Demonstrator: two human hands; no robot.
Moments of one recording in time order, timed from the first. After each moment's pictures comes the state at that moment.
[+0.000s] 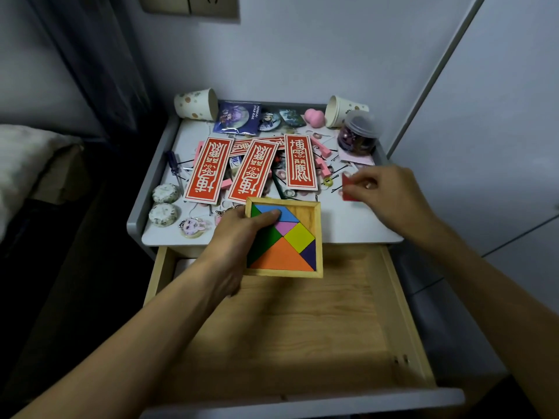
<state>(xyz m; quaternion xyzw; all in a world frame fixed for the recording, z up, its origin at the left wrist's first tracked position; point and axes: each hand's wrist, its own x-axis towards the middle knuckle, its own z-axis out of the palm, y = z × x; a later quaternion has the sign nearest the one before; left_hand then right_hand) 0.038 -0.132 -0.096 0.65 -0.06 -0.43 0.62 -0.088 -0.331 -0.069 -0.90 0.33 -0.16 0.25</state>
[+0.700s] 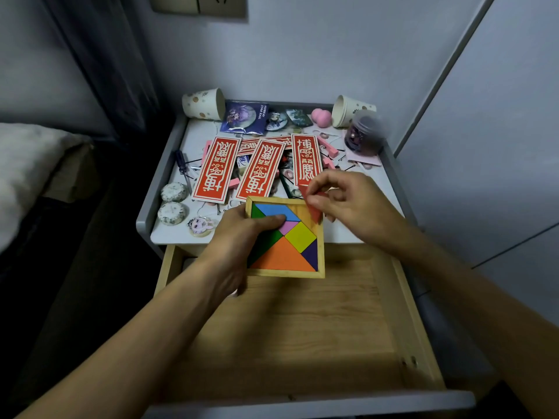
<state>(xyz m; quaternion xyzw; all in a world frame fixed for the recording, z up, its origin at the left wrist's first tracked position) 0.043 -0.122 -0.097 0.65 -0.07 -0.43 0.63 -0.063 -0.284 -0.070 -0.85 0.16 -0.14 0.48</state>
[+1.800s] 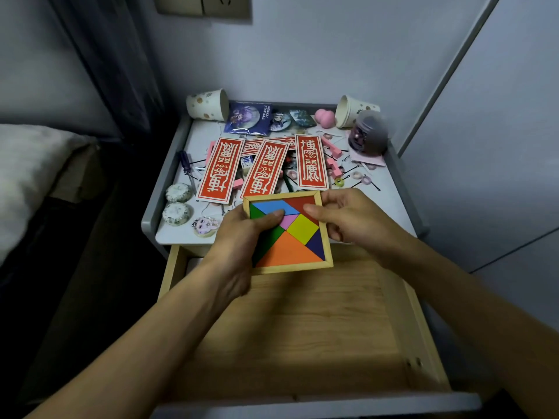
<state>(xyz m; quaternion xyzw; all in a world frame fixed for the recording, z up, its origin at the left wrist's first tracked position) 0.037 -0.119 -0.090 0.58 -0.04 -0.43 0.69 -0.062 -0.267 -0.077 -0.74 0.30 -0.05 0.60</state>
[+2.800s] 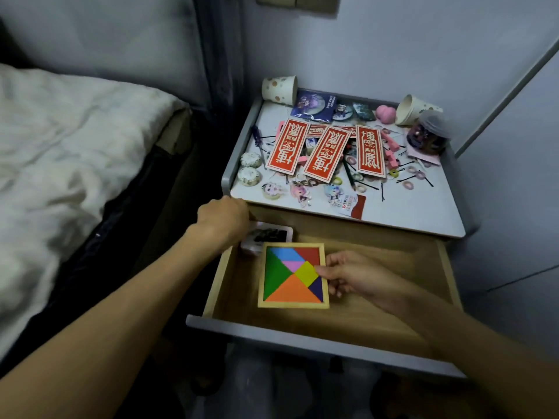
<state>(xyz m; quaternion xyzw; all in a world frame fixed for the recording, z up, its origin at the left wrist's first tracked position) 0.099 -0.017 -0.116 0.95 -0.26 -0.16 -0.01 -0.085 -0.180 -0.154 -0.69 0.30 0.19 0.64</state>
